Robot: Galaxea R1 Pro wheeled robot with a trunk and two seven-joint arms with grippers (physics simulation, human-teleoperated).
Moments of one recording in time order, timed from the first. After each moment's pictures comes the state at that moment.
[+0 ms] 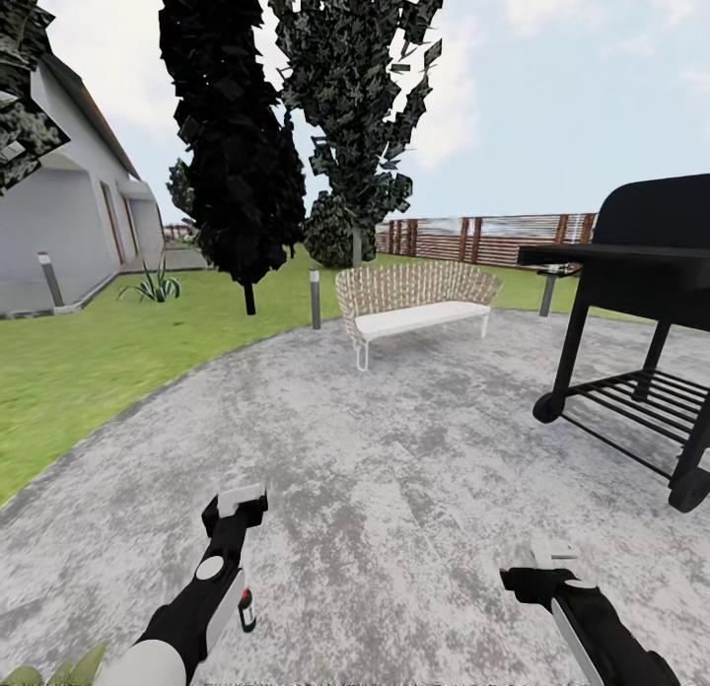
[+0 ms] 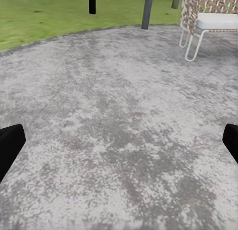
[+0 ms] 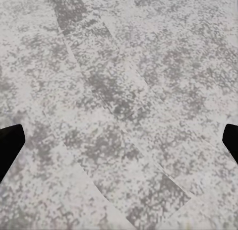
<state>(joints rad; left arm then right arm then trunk) -0.54 -0.05 0.00 -0.55 0.08 -0.29 0.20 -0.34 -0.17 -0.02 -0.90 -0.06 0.47 0.01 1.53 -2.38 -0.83</state>
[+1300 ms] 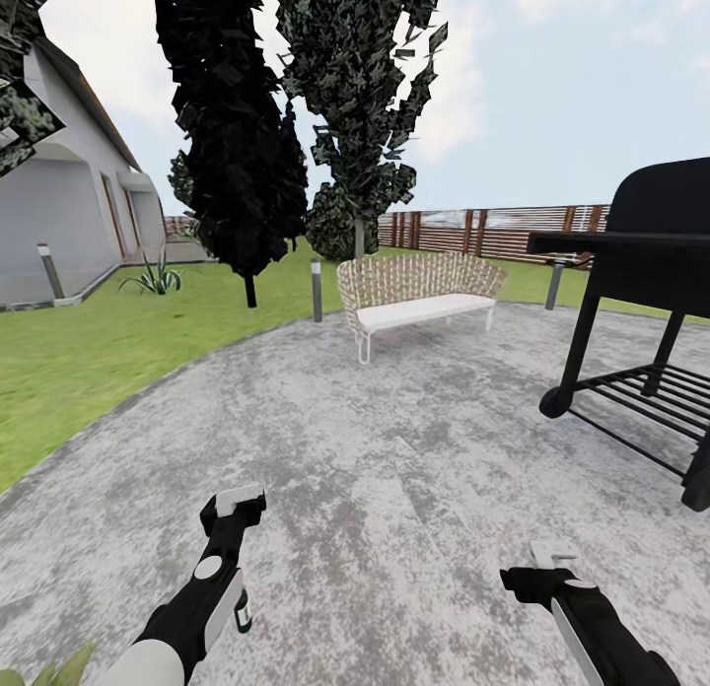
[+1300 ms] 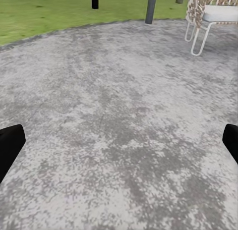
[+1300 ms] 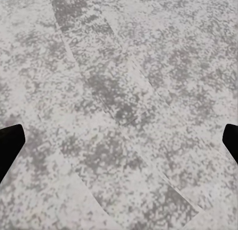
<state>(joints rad) -0.54 -0.05 0.00 -0.56 0.08 -0.30 0.21 -0.34 -0.17 -0.02 -0.90 -0.06 0.47 0.01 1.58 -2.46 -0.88</state>
